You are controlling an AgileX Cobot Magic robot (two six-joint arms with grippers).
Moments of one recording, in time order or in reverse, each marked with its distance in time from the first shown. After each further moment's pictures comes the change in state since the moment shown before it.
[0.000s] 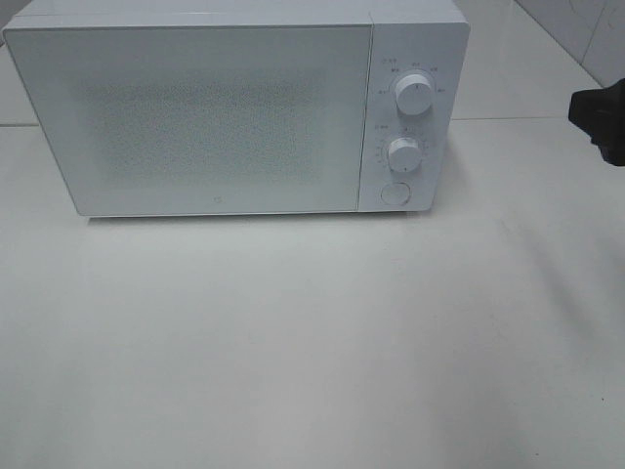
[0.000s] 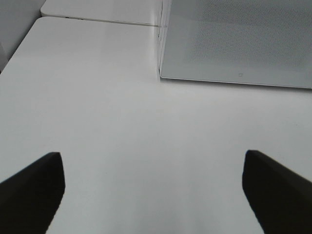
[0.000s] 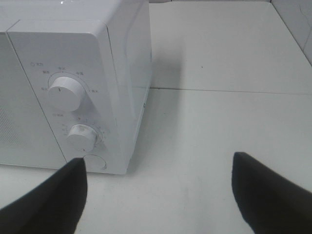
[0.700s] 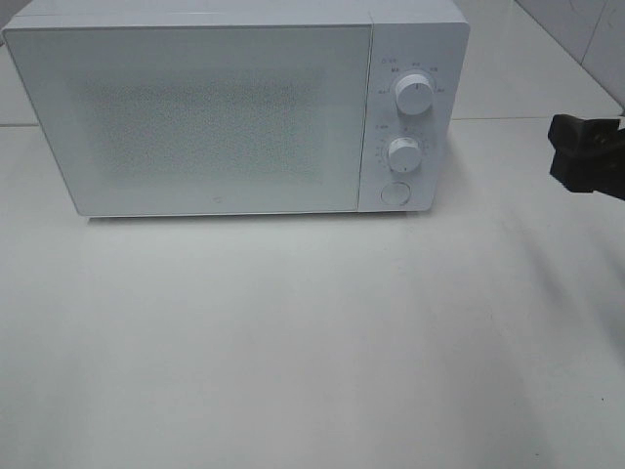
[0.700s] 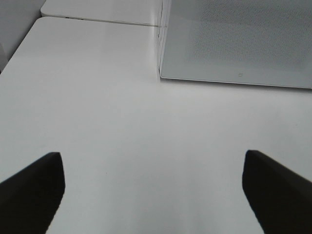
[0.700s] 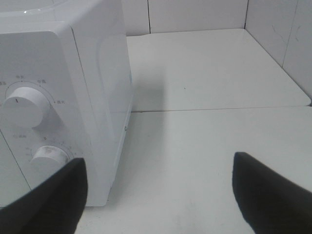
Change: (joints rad) left arm 0.000 0.000 0.000 0.000 0.000 0.000; right arm 0.077 0.273 0.187 0.276 -0.634 -0.185
